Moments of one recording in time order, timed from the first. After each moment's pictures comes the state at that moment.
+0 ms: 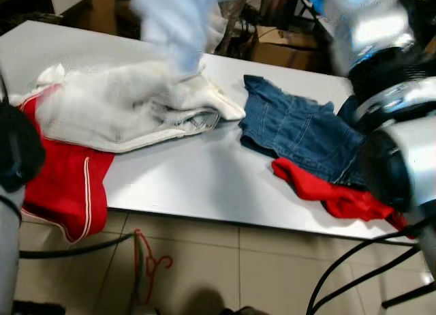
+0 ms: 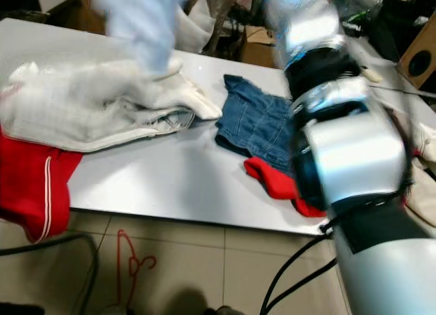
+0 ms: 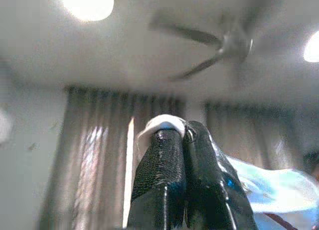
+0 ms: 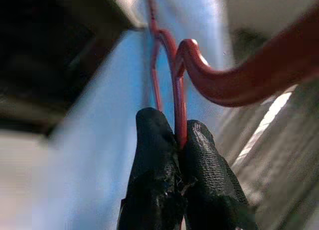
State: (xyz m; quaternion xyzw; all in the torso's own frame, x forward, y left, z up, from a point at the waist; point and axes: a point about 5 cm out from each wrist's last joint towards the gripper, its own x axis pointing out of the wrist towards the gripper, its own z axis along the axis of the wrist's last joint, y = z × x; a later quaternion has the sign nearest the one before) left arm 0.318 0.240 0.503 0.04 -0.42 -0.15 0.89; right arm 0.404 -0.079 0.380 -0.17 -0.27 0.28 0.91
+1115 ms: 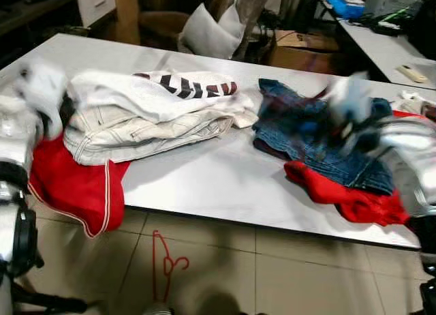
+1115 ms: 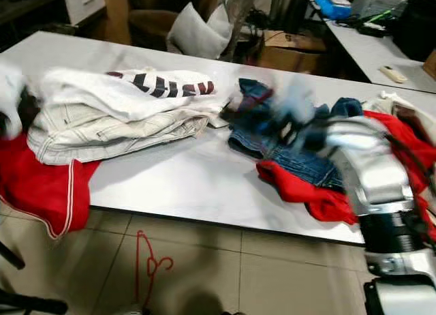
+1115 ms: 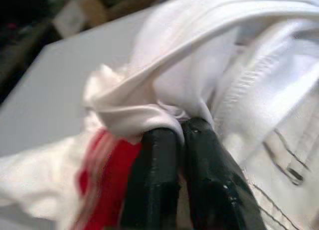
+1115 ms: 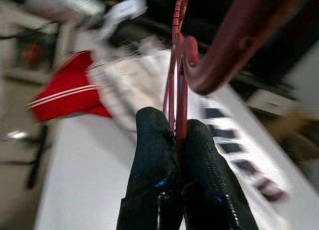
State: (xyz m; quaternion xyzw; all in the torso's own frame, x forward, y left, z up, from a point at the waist) left arm 0.364 0.328 0.206 0.22 0.14 -0.04 0.96; right arm 0.307 -0.171 0.250 -0.17 -0.10 0.53 0.83
